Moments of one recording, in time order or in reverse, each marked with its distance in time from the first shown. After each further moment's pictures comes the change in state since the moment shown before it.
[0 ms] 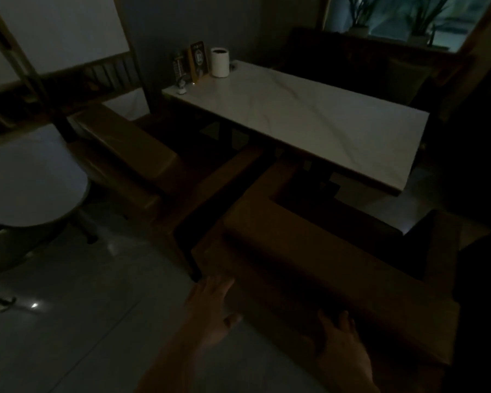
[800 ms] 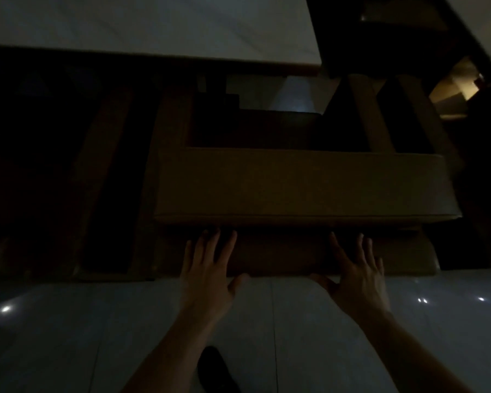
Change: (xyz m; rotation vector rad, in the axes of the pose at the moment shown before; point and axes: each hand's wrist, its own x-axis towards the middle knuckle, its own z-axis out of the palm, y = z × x) left_hand 0.174 -0.057 0.080 0.197 0.069 0.626; right_hand 0.055 -0.028 0.089 0.144 0.373 0.384
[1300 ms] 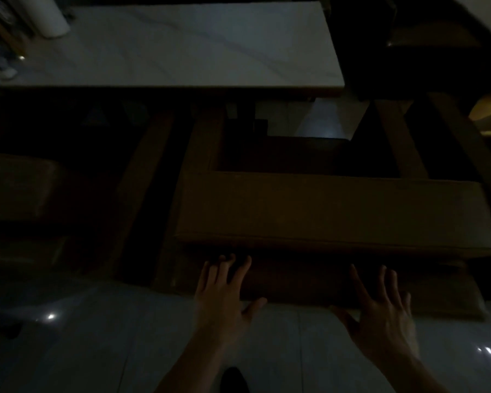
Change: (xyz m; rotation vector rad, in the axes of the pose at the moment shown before) left_hand -0.039 -0.003 -0.007 0.025 -0.004 -0.081; right_hand -0.036 -0.004 0.020 -0.090 -0.045 -0.023
